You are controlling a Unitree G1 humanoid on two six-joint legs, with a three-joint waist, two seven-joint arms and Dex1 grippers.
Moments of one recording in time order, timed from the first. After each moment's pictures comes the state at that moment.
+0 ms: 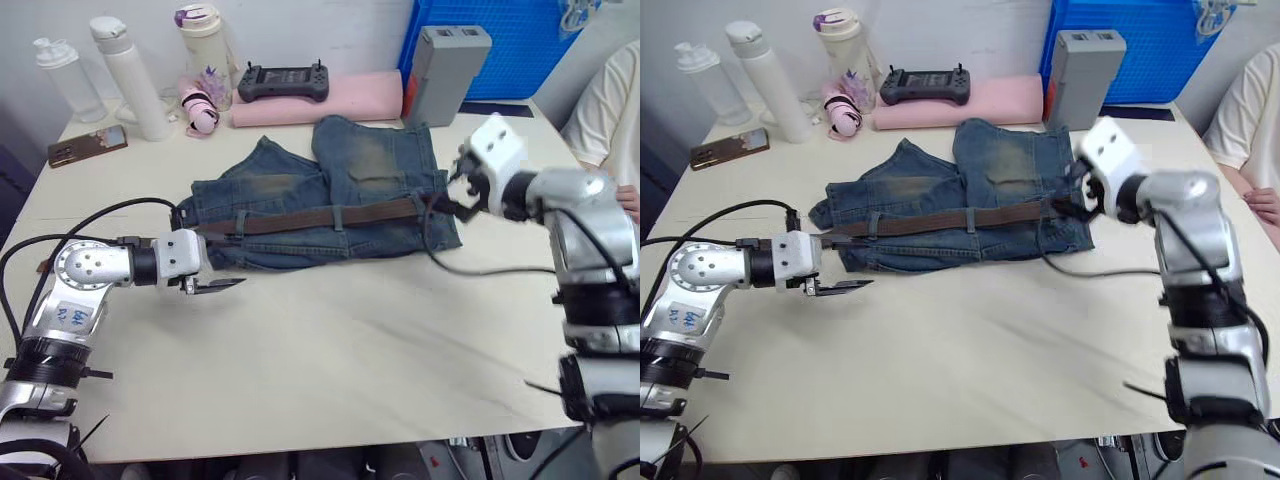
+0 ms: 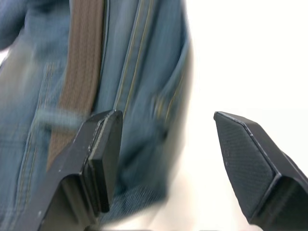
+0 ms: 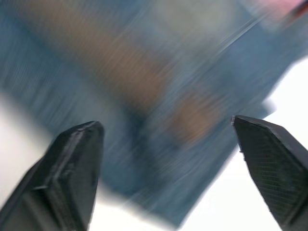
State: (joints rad) left arm -0.49 0.87 -0.09 0.29 -0.22 -0.29 -1.05; right arm -0.82 -0.69 0.02 0.05 -0.03 0.72 0.87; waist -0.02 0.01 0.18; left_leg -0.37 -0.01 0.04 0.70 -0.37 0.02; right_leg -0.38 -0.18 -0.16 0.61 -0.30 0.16
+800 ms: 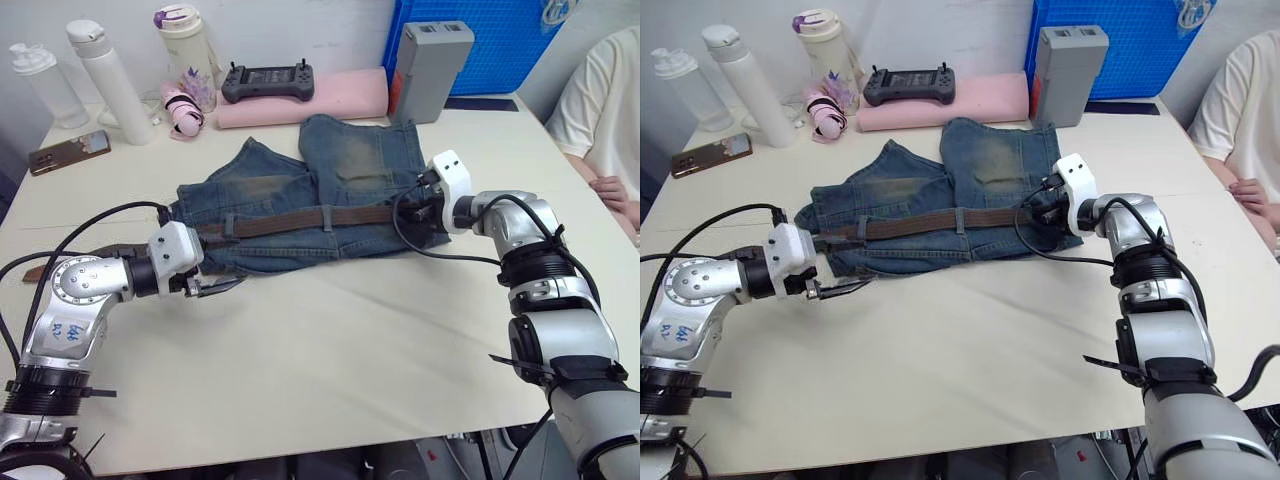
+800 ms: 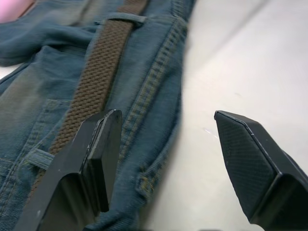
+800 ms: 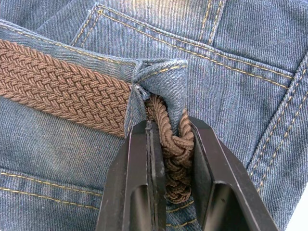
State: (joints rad) left arm -0.36 0.80 0.07 0.04 -0.35 0.06 -0.95; right arm -1.08 -0.48 0.03 0.79 0.03 0.62 0.81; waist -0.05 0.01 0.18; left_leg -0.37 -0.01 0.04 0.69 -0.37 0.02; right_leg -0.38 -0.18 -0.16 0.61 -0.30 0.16
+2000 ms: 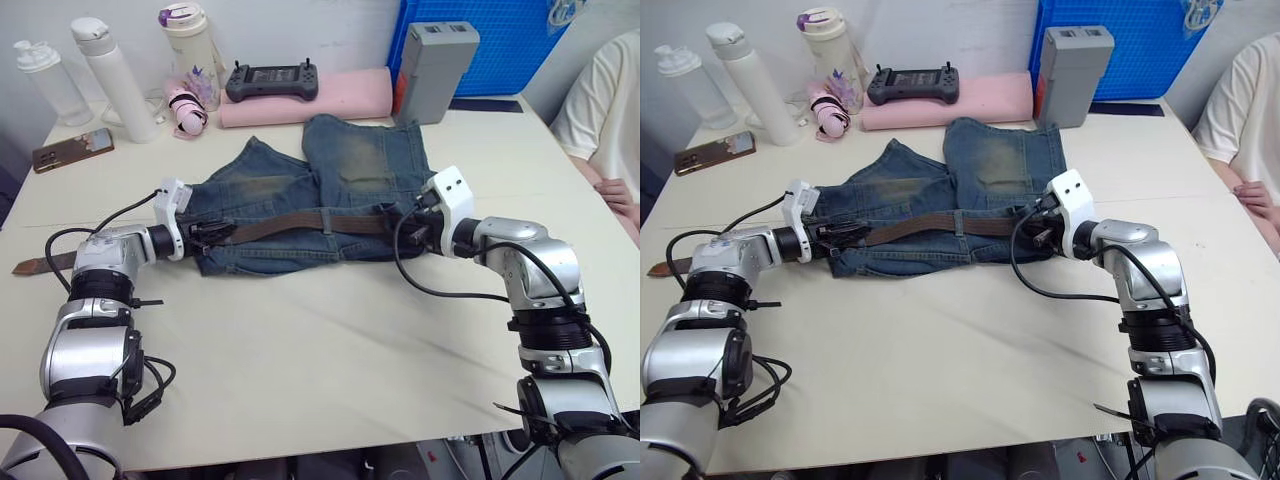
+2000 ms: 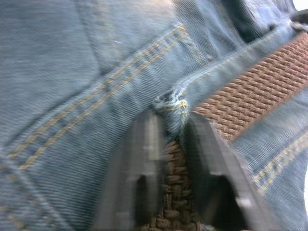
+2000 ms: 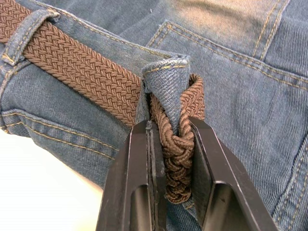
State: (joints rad) left arm -0.97 0.63 0.07 1.00 -0.23 0.43 -1.00; right arm -0.73 -0.49 0.00 0.05 0.19 0.90 0.70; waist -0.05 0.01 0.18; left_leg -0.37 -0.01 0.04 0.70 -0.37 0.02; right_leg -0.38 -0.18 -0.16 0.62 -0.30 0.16
